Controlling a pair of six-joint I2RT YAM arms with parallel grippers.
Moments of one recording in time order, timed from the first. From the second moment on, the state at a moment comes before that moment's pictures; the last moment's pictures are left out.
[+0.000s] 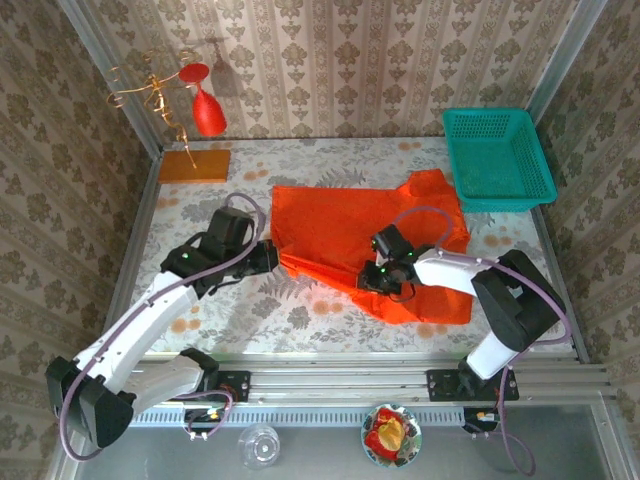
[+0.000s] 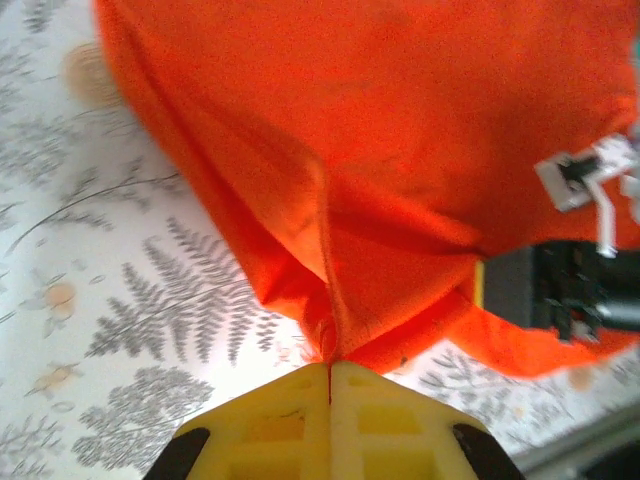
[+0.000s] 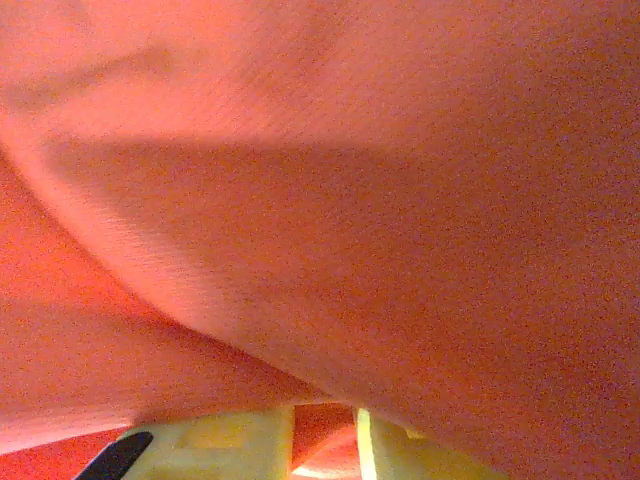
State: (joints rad) left arm -0.56 1.04 0.94 -0.72 0.22 -0.53; right arm 0.52 1.61 0.77 -0.30 -0.28 0.75
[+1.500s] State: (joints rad) left arm -0.03 1.27 0.97 -0.79 0.20 -0.34; right arm 0.45 1.08 0.71 -0.74 -0.14 0.81
